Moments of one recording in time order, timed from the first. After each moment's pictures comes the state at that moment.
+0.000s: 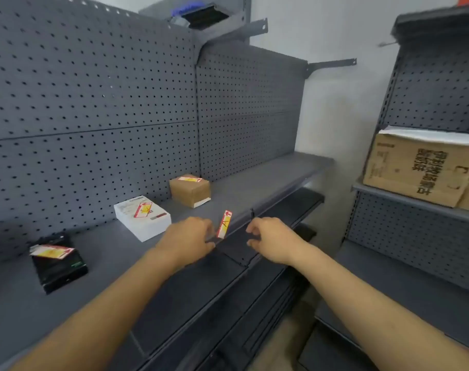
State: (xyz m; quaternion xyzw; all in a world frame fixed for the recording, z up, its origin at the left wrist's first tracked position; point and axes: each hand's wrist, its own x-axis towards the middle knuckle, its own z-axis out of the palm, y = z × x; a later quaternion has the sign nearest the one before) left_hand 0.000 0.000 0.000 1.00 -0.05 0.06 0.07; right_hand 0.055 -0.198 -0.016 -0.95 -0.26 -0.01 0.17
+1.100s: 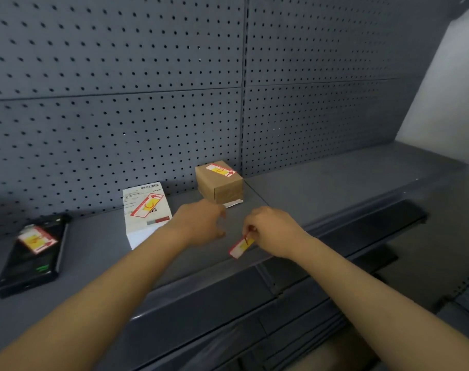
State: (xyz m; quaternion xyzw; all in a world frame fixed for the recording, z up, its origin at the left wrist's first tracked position) left_hand 0.192 0.028 -0.024 0.99 0.11 0.00 0.03; right_hand 0.290 -0.124 -0.052 -0.85 -0.52 -0.03 0.09
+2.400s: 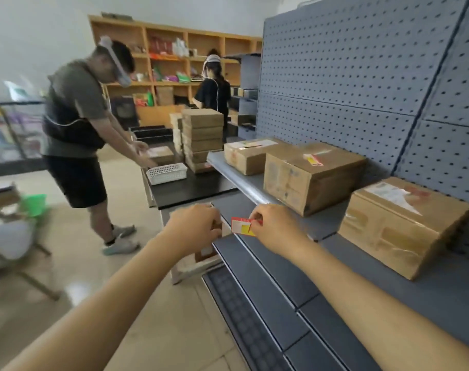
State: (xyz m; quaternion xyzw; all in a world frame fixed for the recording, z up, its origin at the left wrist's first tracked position) left_hand -0.520 0.094 -0.013 0.65 0.76 0.06 -0.06; right_hand -0.359 0.186 -0.028 -0.41 -0.88 0.12 0.21
